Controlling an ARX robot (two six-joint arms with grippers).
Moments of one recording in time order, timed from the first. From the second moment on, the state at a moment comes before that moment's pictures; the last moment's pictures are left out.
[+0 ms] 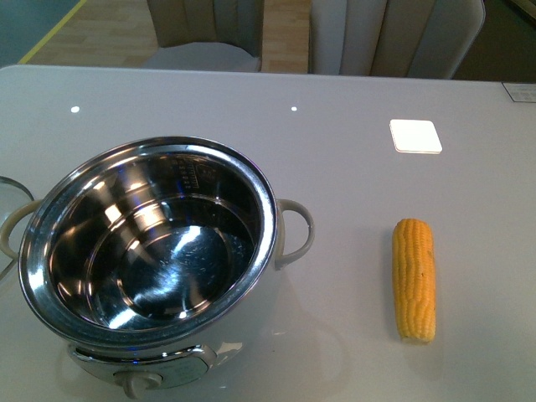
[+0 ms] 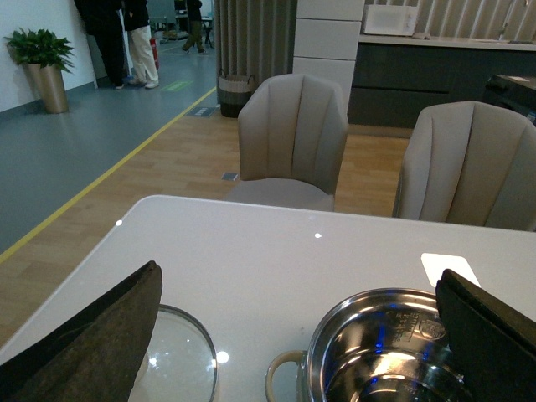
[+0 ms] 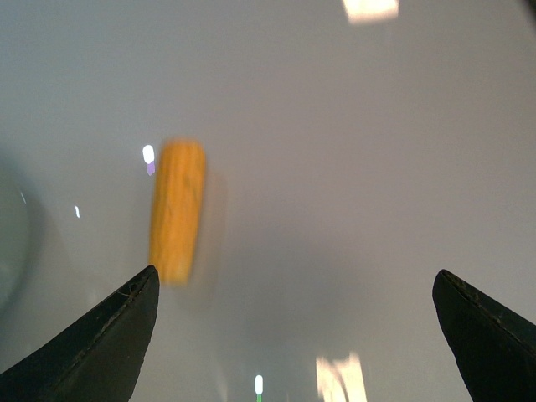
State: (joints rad) left arm 0.00 0.01 0.01 0.00 0.00 -0.01; right arm 0.08 0.54 0.21 -0.45 0.14 0.26
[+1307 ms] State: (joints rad) left arm 0.00 0.01 0.01 0.00 0.00 -0.01; right arm 0.31 2.21 0.73 0.38 0.16 0.24
